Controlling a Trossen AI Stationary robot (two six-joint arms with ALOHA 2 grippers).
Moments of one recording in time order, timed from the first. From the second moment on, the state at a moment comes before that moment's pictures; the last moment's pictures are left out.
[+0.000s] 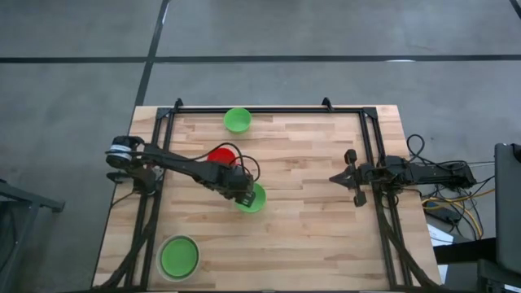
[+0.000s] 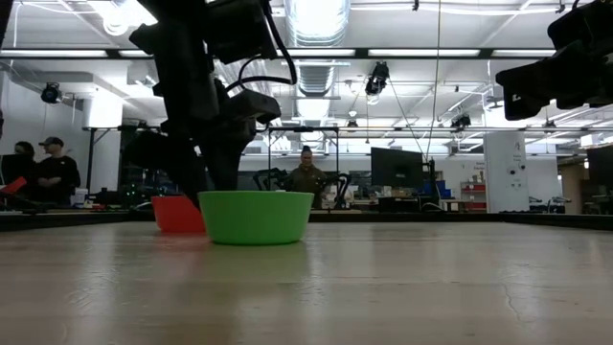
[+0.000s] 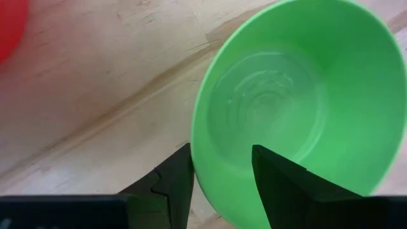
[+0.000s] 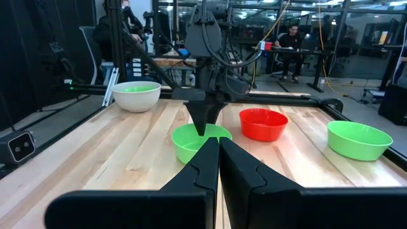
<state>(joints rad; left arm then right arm) -0.09 1.67 1.04 -0.57 -0.03 -1.18 0.05 0.03 0.01 0.01 -0.04 0.00</state>
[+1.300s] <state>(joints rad) -0.09 1.67 1.04 -0.58 0.01 -1.13 0.05 0.03 0.01 0.01 -0.04 0.00</state>
